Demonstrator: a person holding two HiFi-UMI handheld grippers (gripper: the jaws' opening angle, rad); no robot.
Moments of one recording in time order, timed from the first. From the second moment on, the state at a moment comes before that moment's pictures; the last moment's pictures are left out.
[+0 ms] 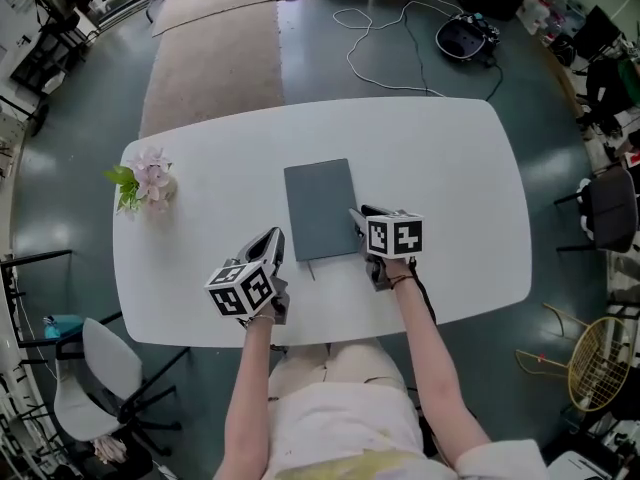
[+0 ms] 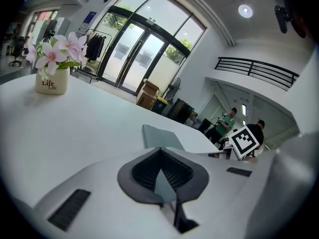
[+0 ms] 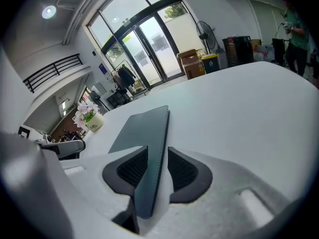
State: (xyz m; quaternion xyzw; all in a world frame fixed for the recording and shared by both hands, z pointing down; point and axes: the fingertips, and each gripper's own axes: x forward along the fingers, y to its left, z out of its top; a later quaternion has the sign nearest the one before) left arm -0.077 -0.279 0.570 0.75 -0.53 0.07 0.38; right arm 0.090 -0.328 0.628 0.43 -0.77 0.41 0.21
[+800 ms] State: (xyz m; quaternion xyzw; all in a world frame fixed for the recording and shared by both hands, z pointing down) left arm -0.078 -0.272 0.589 0.73 -0.54 0.06 0.41; right arm 0.084 -0.329 0.630 0.39 -0.76 0.49 0.18
